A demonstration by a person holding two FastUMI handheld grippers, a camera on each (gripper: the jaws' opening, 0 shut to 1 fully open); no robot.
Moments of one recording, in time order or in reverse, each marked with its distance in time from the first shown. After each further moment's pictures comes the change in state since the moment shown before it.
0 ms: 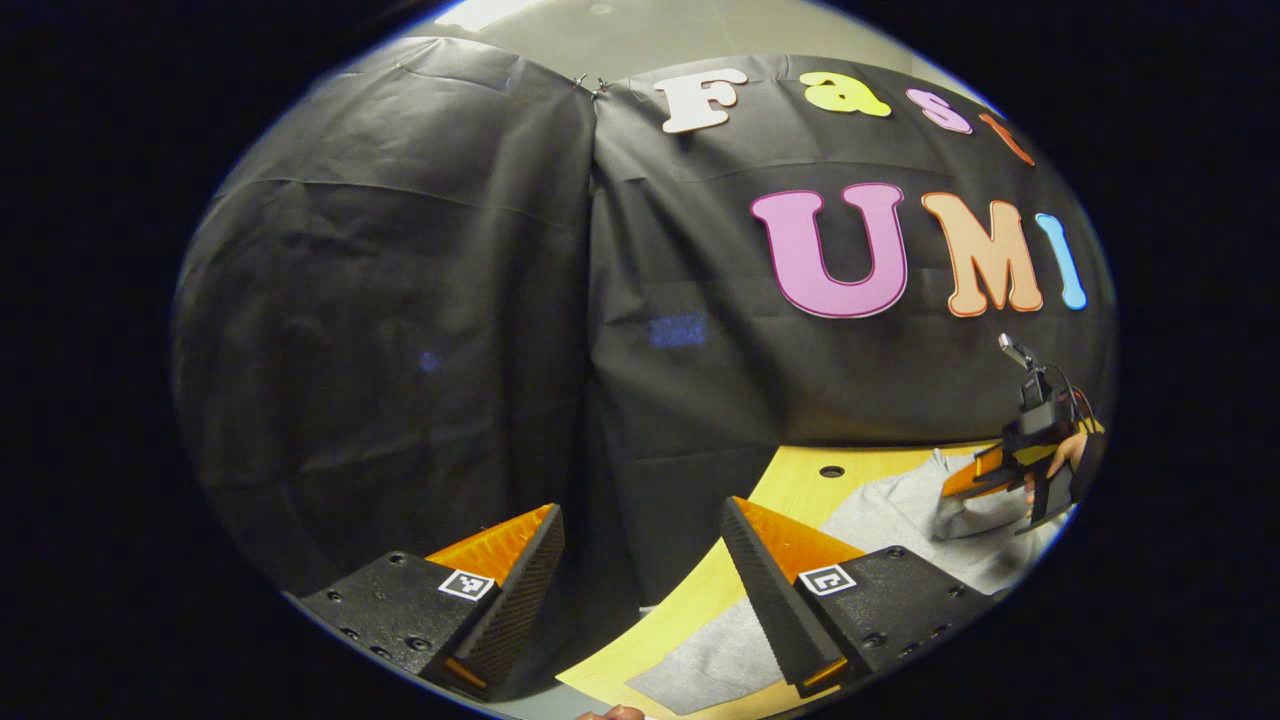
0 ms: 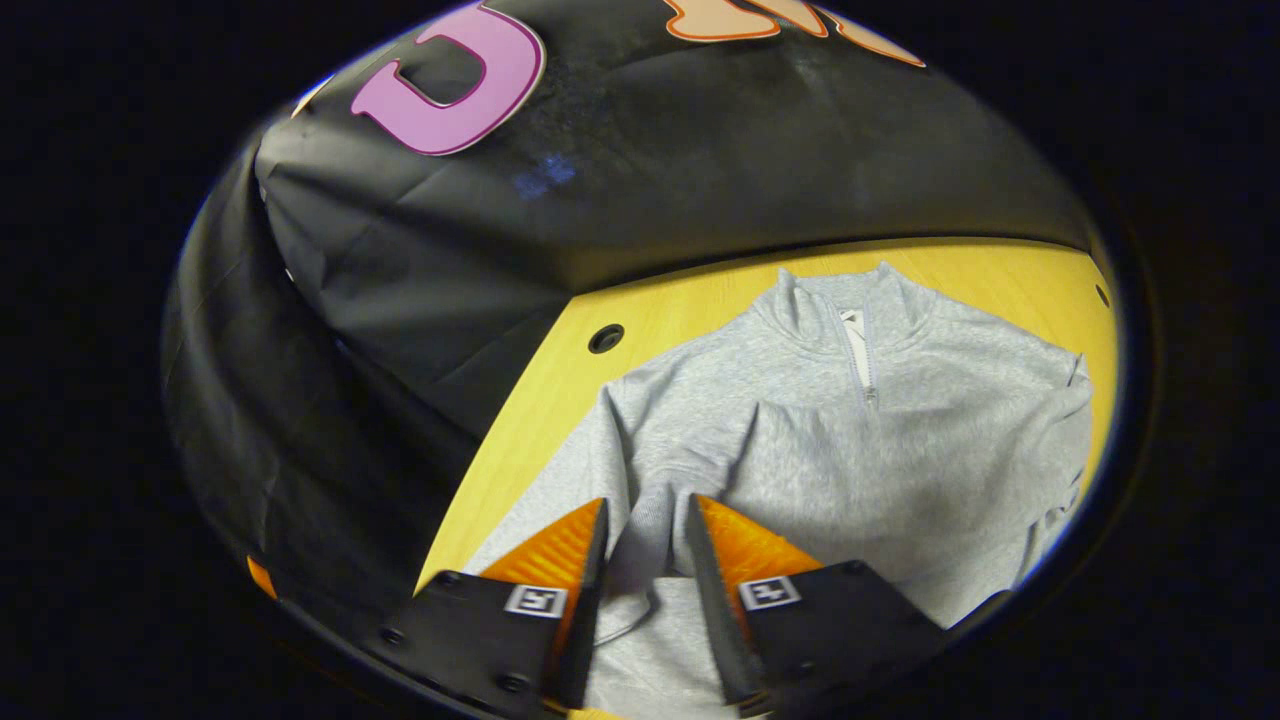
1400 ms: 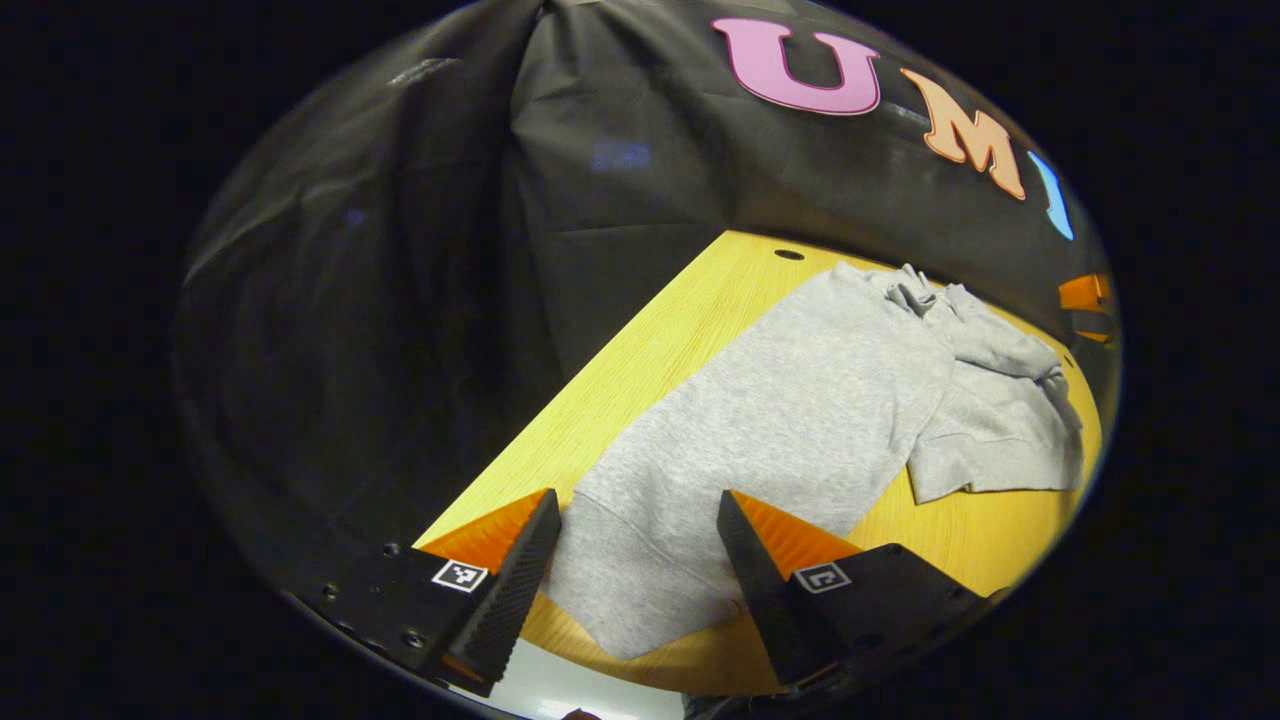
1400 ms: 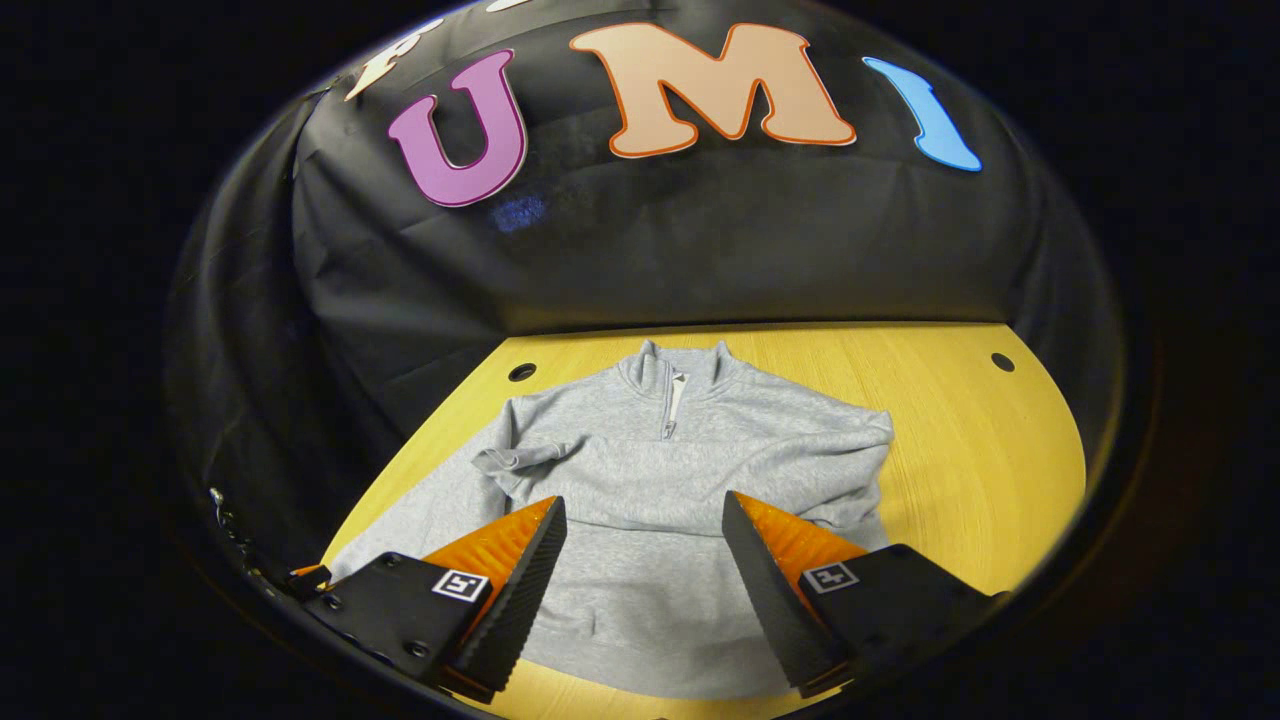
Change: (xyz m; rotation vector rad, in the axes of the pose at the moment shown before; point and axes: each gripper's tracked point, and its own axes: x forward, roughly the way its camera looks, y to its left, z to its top) left arm -0.010 -0.055 -0.228 -0.043 0.583 -0.178; right arm -0.157 -0.114 0.007 -0.157 -0.192 -0.211
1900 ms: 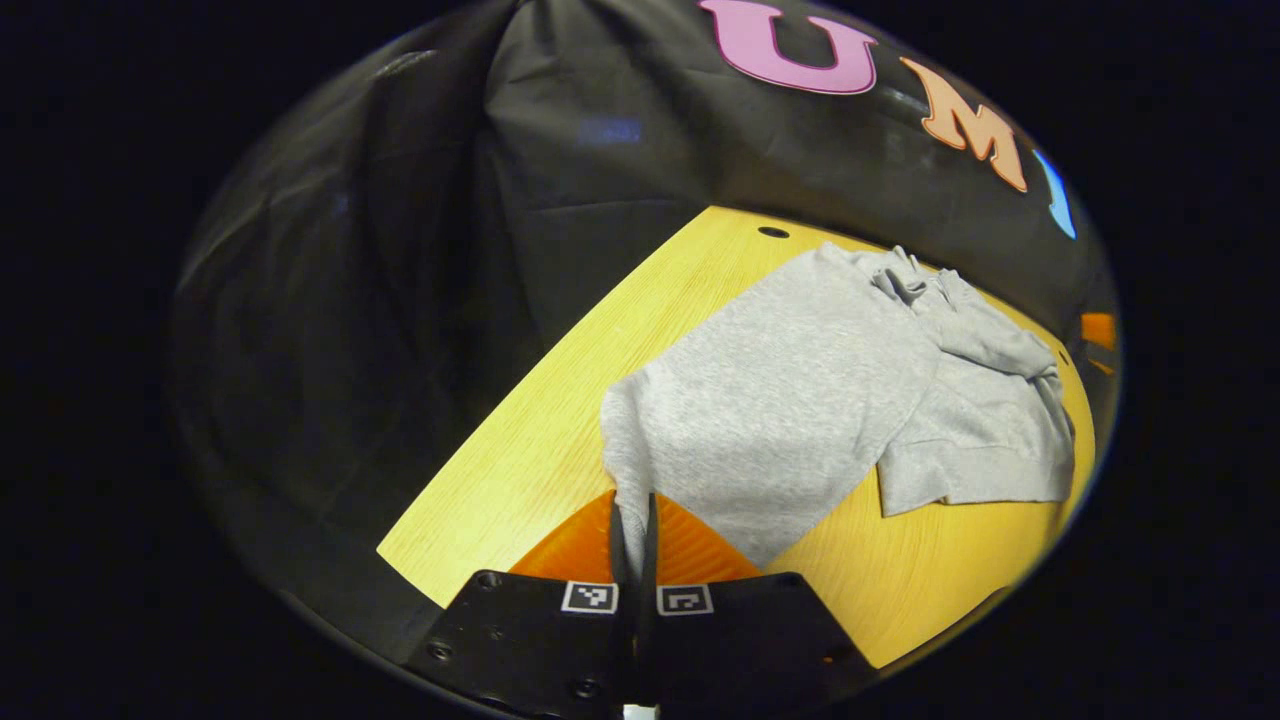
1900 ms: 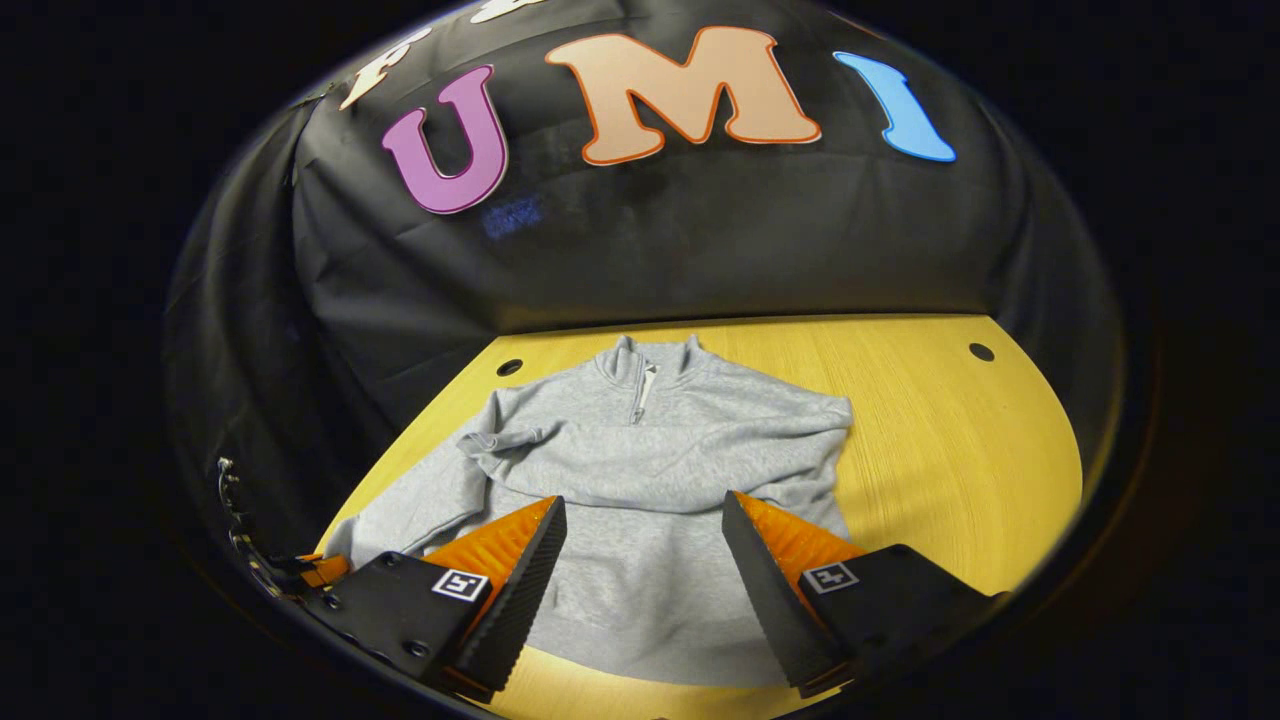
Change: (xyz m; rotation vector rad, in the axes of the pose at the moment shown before) left arm 0.003 -0.024 0.012 -0.013 0.092 -0.032; right arm -0.030 -0.042 -0.014 0.024 -0.008 -0.009
